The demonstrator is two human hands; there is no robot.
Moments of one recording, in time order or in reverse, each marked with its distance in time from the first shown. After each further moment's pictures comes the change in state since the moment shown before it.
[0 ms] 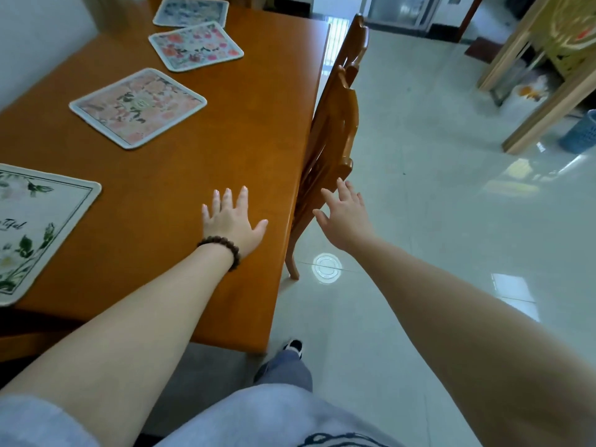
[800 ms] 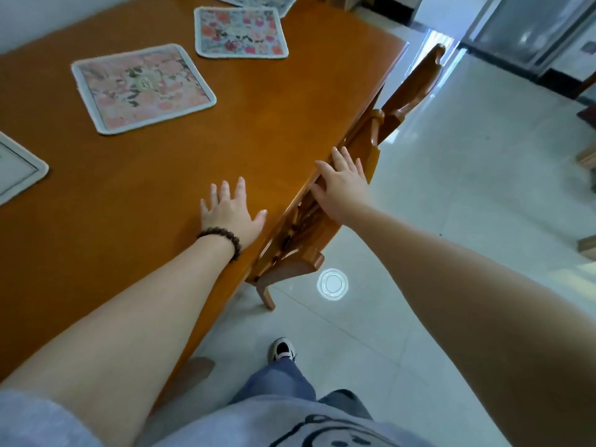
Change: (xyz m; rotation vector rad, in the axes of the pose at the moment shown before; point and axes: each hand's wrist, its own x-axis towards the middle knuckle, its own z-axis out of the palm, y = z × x) left_hand 0.207 0.092 0.033 -0.157 0.061 -0.377; right_hand 0.281 0.073 -0.042 -0.118 -0.066 -0.447
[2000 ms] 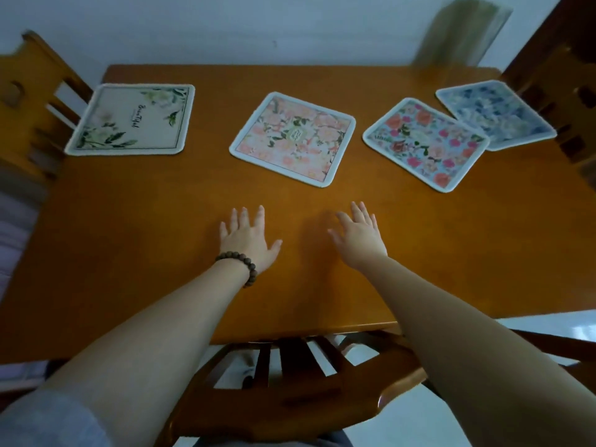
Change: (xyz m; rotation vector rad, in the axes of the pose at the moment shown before) left_hand 0.149 0.044 -0.033 -0.096 0.085 -0.842; right_hand 0.318 -0.006 0.031 0.011 -0.340 -0.751
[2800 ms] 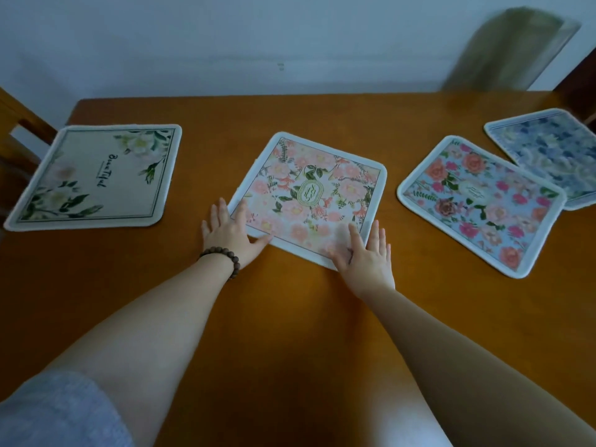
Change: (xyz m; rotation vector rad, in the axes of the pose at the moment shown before) left_hand 0.272 -0.058 -0.003 -0.045 0.054 -0.080; right_hand 0.209 -0.002 0.037 0.124 0.049 0.119
